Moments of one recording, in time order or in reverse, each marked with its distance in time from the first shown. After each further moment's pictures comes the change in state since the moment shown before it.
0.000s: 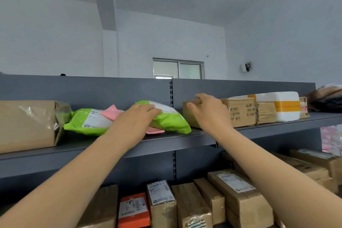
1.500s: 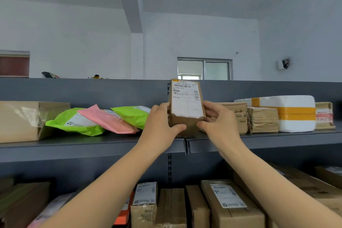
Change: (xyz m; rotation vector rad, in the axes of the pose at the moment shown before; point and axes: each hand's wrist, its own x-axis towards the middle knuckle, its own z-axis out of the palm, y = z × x) left_hand 0.064 0.141 0.025 -0.653 0.311 -0.438; right_hand 0.000 0.100 -0.028 0.907 -0.100 0.057
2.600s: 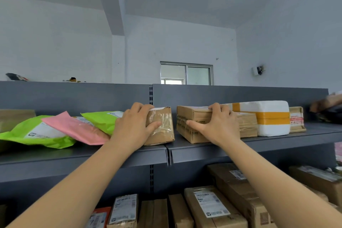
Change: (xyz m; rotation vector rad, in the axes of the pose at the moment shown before) left_hand 0.039 -0.030 0.003 0.447 -0.061 0.116; right_hand 0.051 0.044 -0.041 -0.996 0.092 0.017
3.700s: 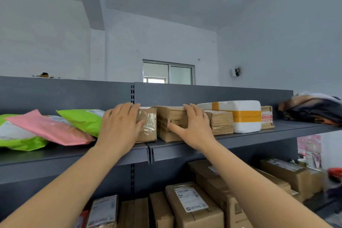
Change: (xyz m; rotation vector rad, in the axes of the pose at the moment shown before) left_hand -0.003 0.006 0.018 0.214 0.227 0.188; right_hand -0.016 -0.006 -0.002 0.216 -0.140 -0.101
